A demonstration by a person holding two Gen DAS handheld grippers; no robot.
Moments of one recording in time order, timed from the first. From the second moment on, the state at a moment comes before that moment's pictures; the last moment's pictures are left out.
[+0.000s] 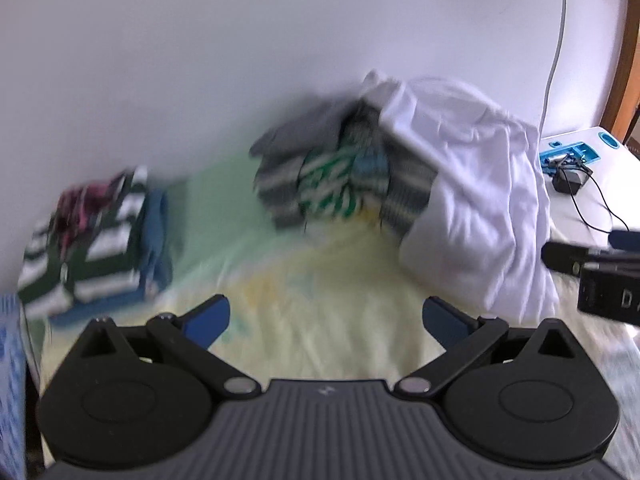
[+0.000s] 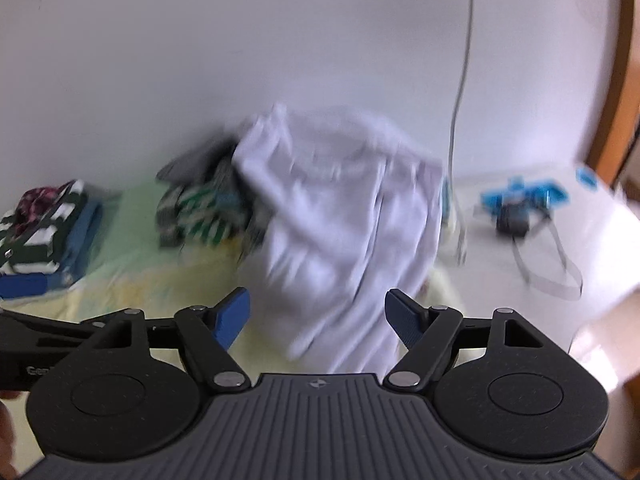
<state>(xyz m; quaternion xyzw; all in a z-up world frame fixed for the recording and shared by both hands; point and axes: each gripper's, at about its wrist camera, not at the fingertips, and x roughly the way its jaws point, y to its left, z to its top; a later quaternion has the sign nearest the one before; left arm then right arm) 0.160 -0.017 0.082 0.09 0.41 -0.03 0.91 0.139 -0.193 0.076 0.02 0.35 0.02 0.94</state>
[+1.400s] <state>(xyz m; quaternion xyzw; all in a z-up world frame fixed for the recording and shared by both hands) 0.336 -0.085 0.049 0.03 0.41 -0.05 0.91 0.314 -0.262 0.048 0.01 0.30 0.11 0.95</state>
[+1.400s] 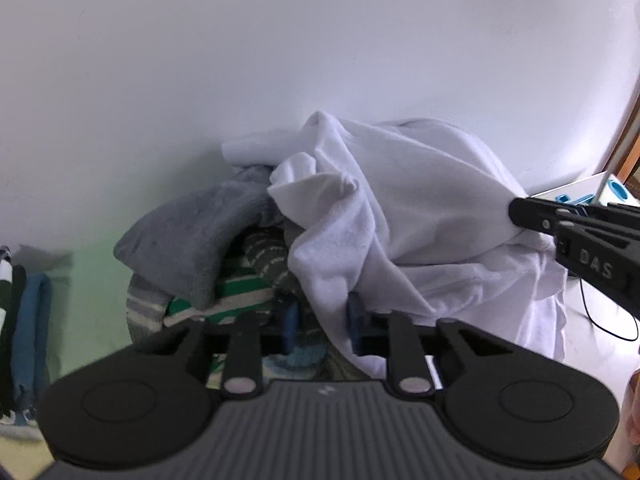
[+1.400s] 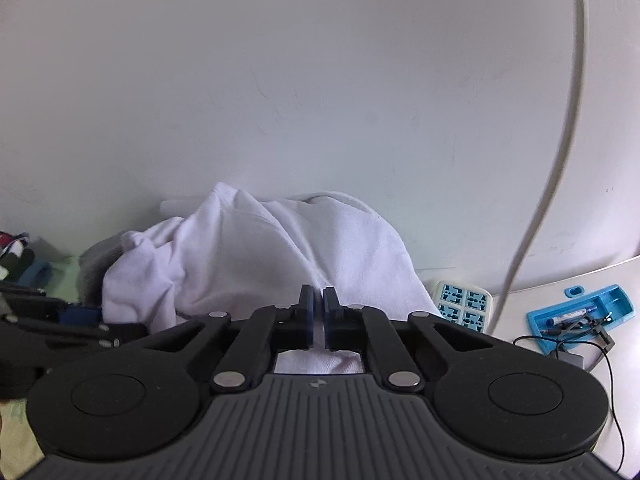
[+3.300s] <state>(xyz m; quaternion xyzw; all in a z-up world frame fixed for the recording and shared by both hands) 0.301 -0.062 0.061 0.03 0.39 -0.03 0.92 0.300 -0.233 0.038 -0.13 0.22 0.15 0.96</state>
